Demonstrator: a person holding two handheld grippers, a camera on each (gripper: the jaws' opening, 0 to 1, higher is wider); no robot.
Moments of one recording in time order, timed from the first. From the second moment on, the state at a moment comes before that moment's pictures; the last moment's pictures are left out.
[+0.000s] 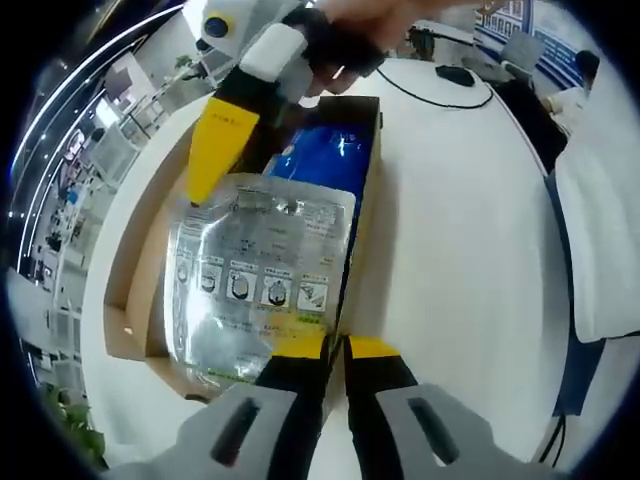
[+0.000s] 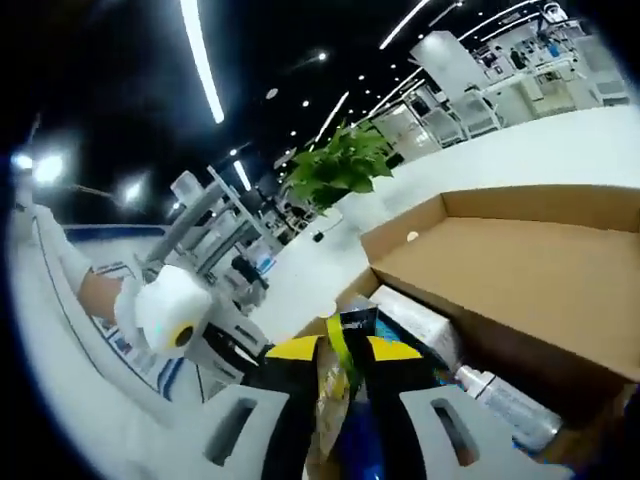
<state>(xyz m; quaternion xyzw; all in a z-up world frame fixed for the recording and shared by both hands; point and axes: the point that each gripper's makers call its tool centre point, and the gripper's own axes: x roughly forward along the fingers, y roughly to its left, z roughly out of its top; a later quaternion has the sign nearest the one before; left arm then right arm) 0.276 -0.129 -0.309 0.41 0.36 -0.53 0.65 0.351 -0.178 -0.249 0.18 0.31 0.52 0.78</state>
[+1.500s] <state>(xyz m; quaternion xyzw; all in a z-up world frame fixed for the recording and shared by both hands) 0.275 -0.129 -0.309 0.42 0.36 -0.53 0.65 0.338 -0.146 -0.268 0.21 0.35 0.52 0.75</state>
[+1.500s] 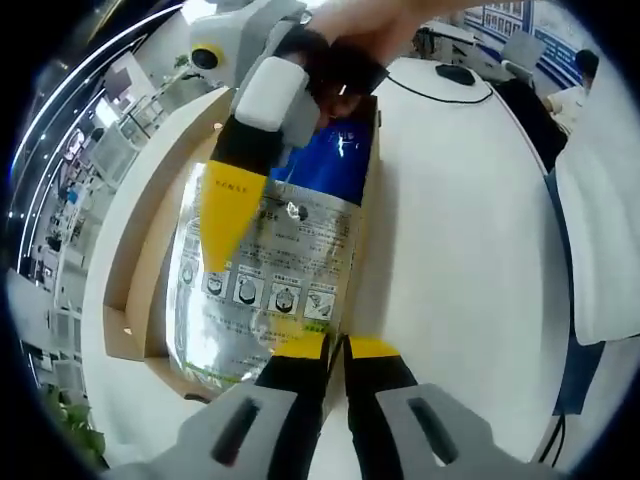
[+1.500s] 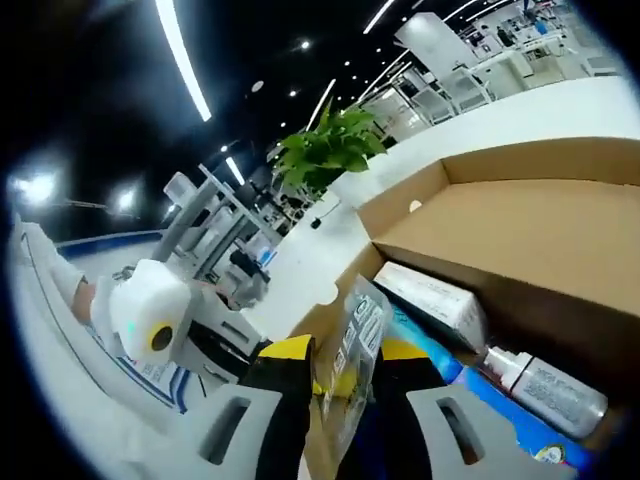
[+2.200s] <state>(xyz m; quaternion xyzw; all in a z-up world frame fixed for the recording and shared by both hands) 0.275 -0.130 -0.309 0.41 0.36 -0.53 0.65 0.332 -0.117 -0.286 0.21 0.38 0.53 0.73</state>
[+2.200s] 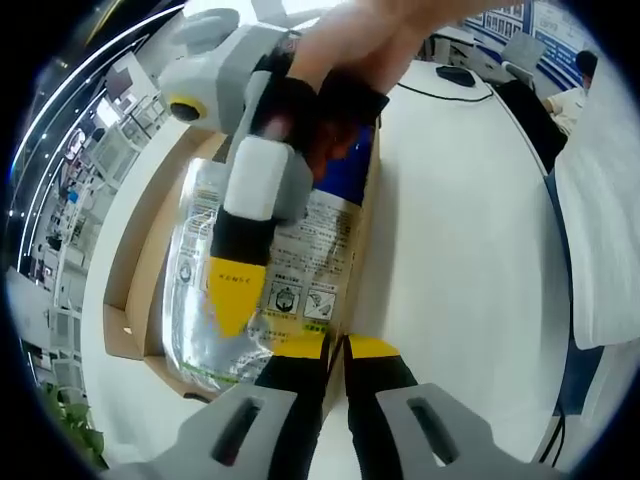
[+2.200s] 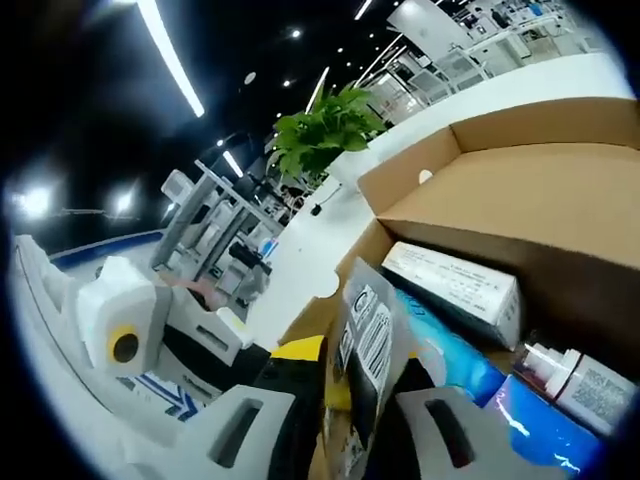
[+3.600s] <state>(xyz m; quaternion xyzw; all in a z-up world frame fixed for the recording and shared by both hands) 0.275 -0.129 -0.309 0.42 0.36 -0.53 0.65 0.333 -0.124 -0.273 0.20 0.39 0.51 0.74</state>
